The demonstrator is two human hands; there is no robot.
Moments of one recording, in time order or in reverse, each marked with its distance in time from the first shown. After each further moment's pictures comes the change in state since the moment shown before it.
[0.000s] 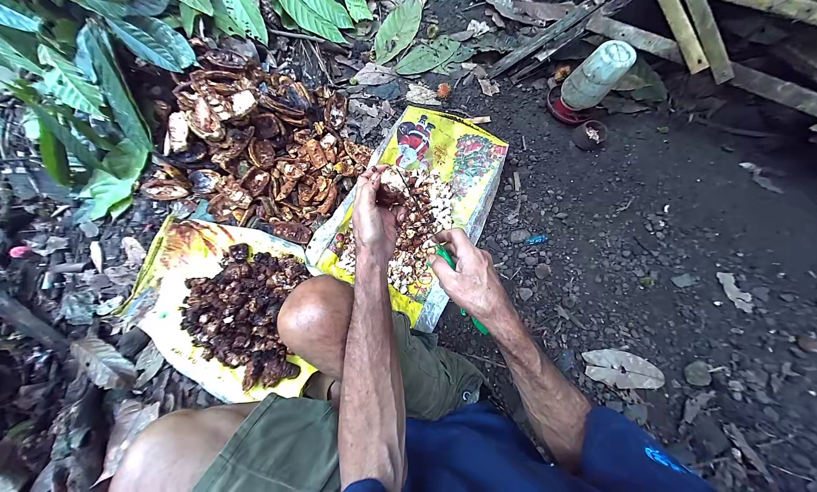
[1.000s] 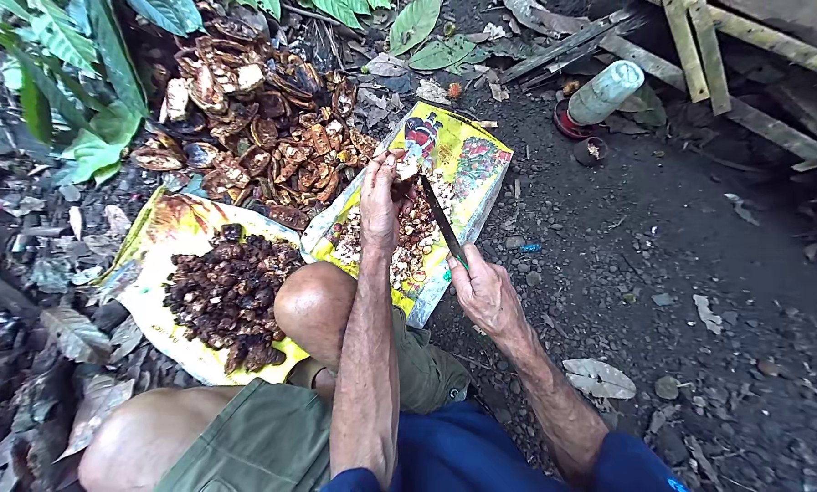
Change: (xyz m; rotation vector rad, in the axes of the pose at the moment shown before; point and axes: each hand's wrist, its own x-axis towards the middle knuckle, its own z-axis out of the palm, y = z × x) left_hand -0.003 0.001 -0.001 0.078 -0.092 0.164; right_hand -0.019 0.024 -0.009 -0.336 0.088 -0.251
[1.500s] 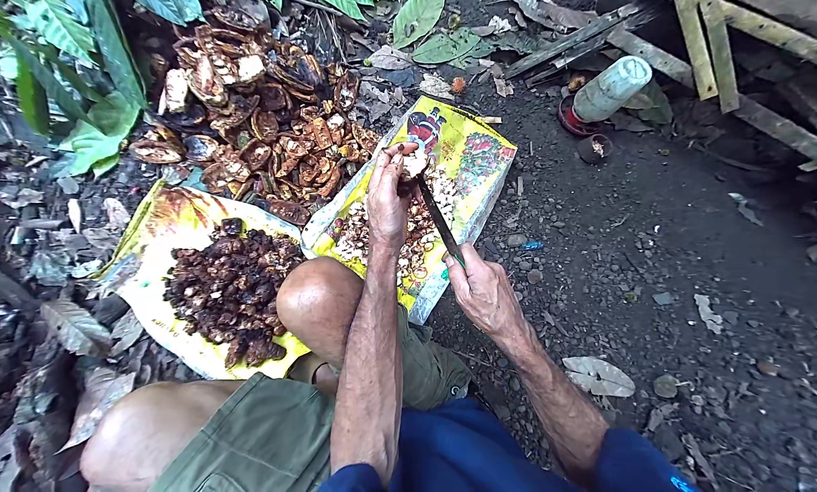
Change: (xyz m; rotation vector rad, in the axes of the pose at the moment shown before) left_hand 0.001 -0.007 0.000 0.005 -0.075 0.106; right_hand 0.000 -0.004 0.005 -0.001 -0.037 -0.008
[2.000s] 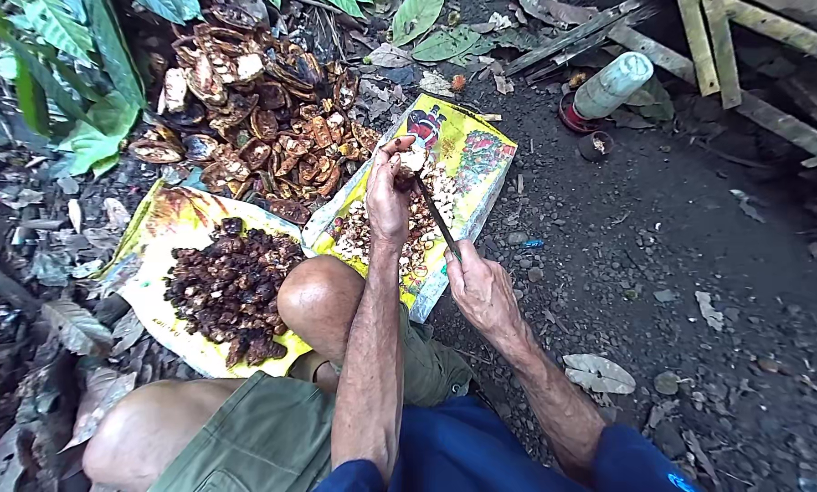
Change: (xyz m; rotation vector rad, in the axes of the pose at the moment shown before) left_hand 0.001 -0.001 0.002 -0.016 0.018 0.023; right_hand 0.000 -0.013 0.001 -0.129 0.044 0.041
